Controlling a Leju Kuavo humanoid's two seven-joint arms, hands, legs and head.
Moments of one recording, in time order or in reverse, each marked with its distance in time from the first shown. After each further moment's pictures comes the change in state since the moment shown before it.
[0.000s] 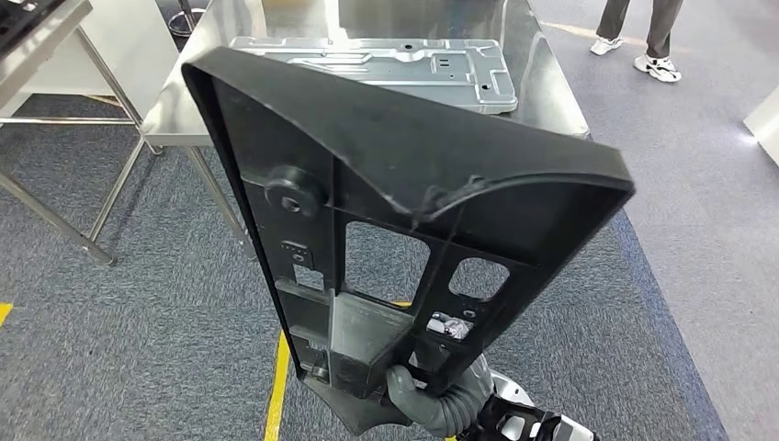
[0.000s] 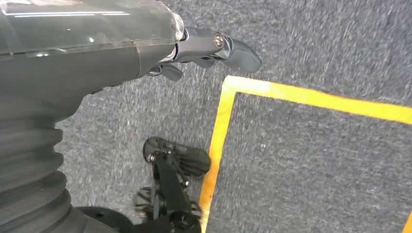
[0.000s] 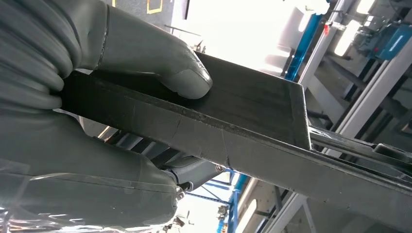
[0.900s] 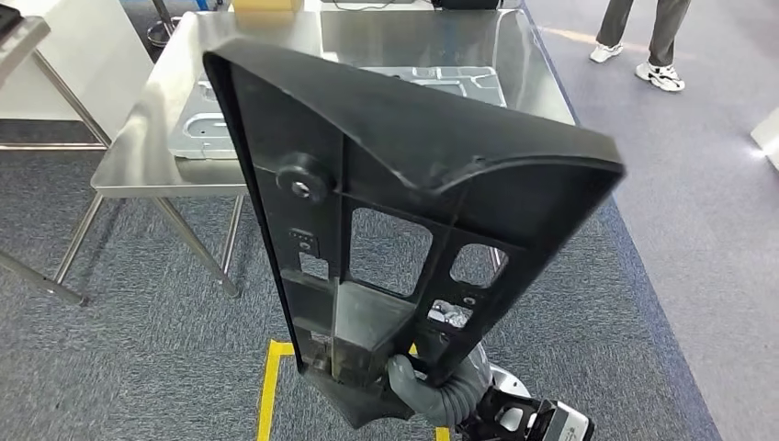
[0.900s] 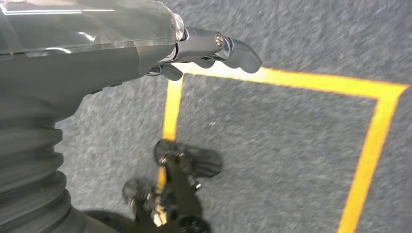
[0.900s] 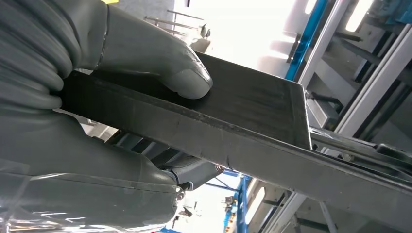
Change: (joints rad) left arm 0.002 0.001 0.001 0.000 0.002 0.003 0.000; right arm -0.021 -0.001 -0.001 0.031 -0.021 0.005 -0.003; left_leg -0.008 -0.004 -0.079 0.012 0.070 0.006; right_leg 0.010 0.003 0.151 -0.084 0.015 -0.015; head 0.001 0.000
